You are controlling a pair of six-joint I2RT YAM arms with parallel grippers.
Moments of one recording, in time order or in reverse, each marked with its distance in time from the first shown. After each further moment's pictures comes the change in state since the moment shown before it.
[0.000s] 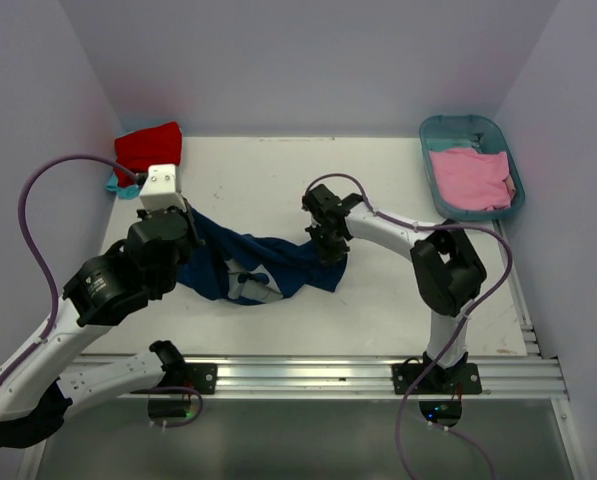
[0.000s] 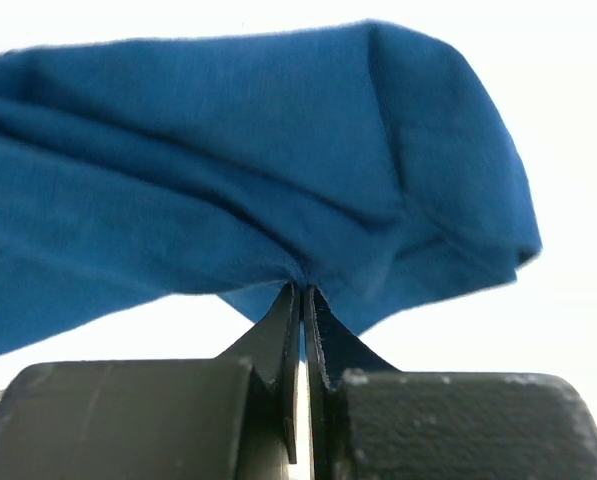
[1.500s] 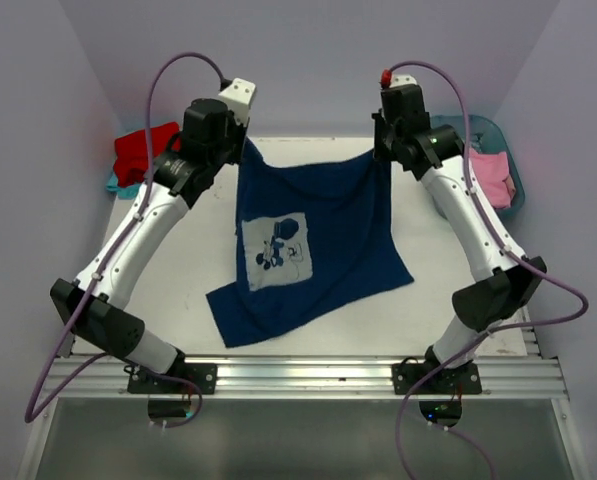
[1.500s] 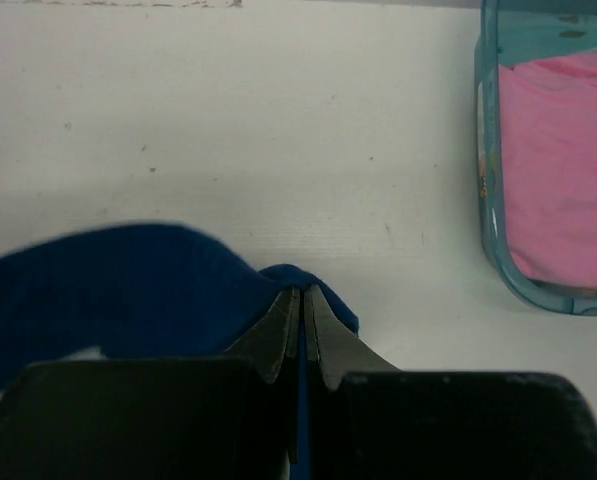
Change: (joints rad) left arm 0.393 0.650 0.393 0.306 0.620 0.492; right arm -0.274 -0.219 0.561 -0.131 0.375 -0.112
